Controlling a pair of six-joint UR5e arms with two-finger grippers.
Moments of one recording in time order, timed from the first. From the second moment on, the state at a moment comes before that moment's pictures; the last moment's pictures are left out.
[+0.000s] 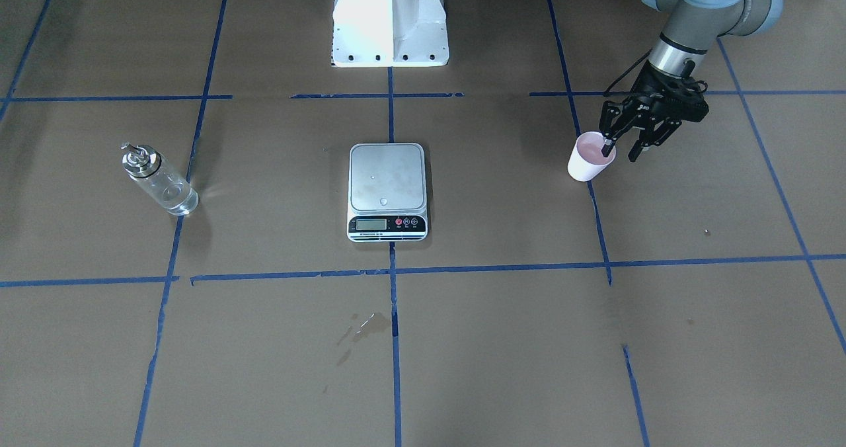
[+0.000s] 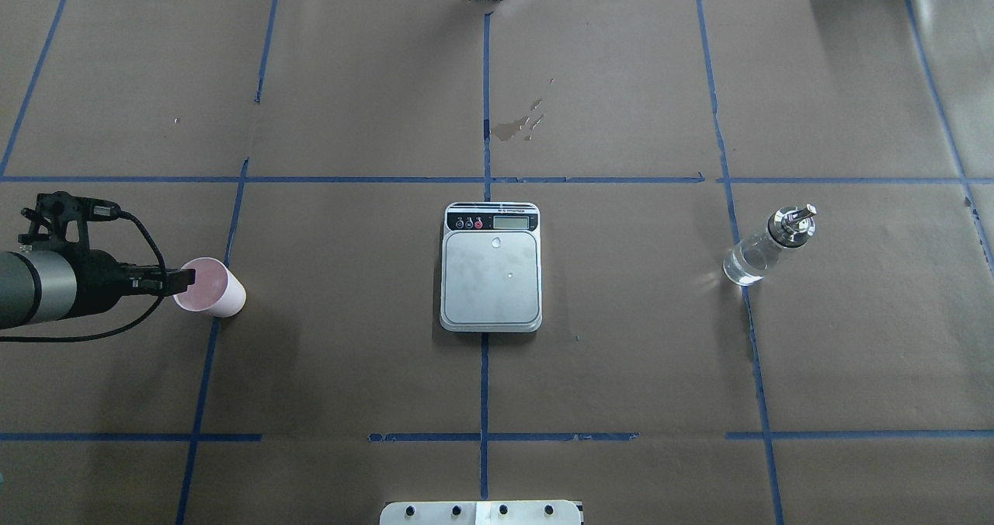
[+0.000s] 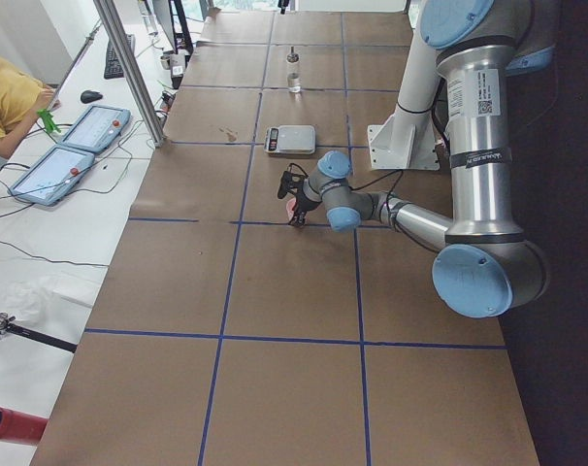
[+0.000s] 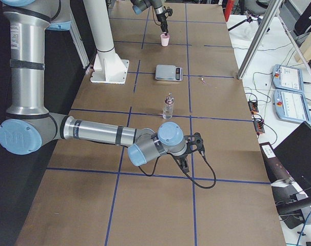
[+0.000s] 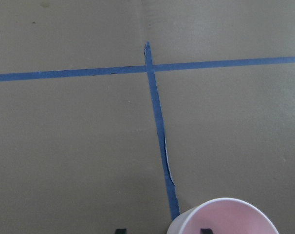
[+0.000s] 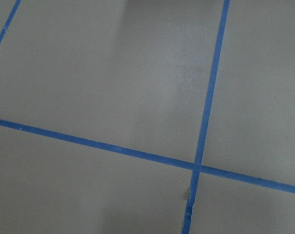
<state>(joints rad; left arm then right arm) -0.61 -1.42 -1.93 -2.38 -1.70 -1.07 1.51 -1.65 1.52 -0.94 2.40 0.20</state>
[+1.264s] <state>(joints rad) -0.62 -1.58 -1.99 -2.23 -1.65 -1.06 1.51 -1.66 1.53 -0.94 2.40 0.20</state>
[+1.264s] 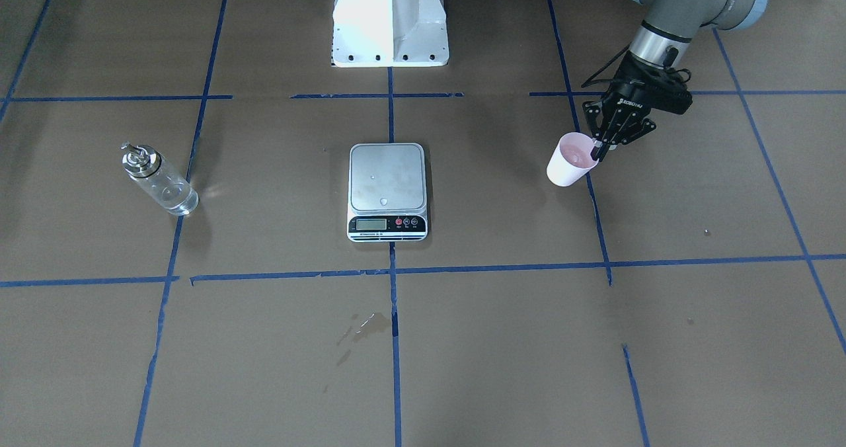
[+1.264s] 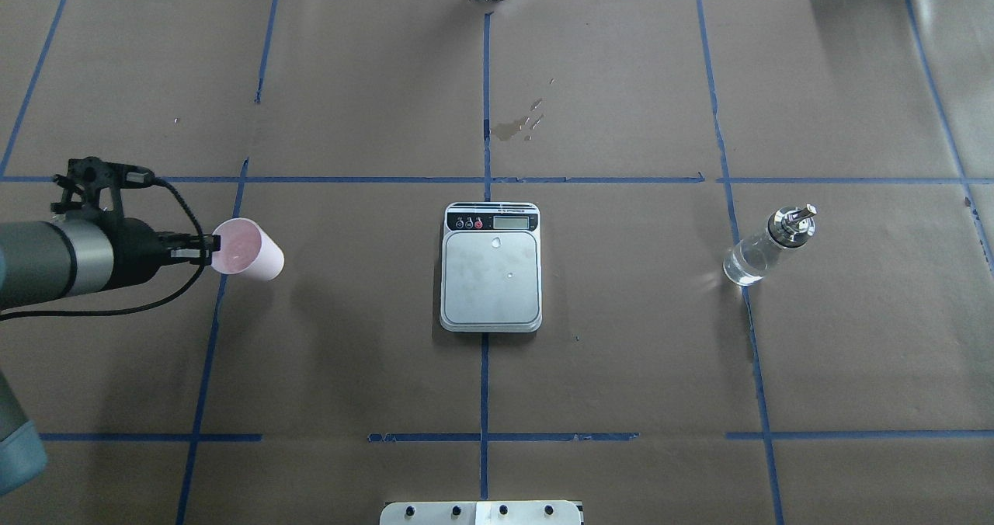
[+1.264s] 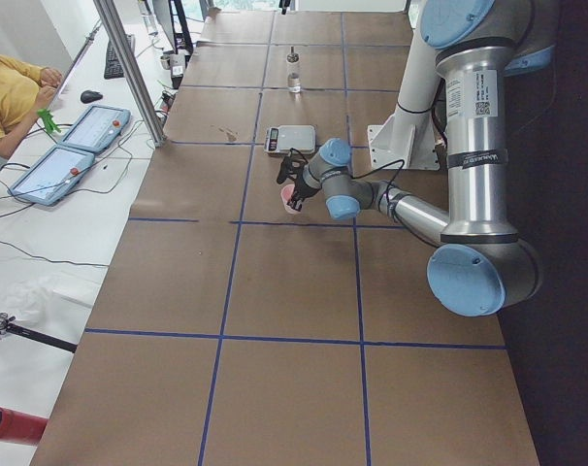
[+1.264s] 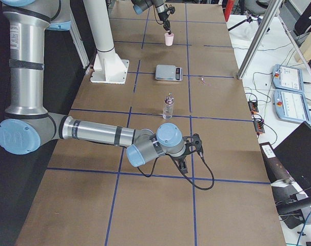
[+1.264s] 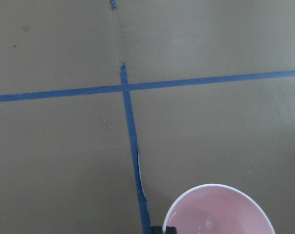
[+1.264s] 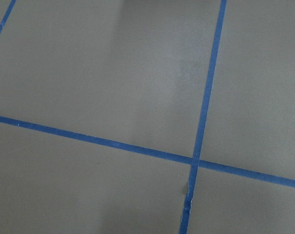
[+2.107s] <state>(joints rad) -0.52 -2.28 -1.79 -1.58 -1.61 -1.22 1.51 -1.66 1.52 -0.94 2.40 0.20</state>
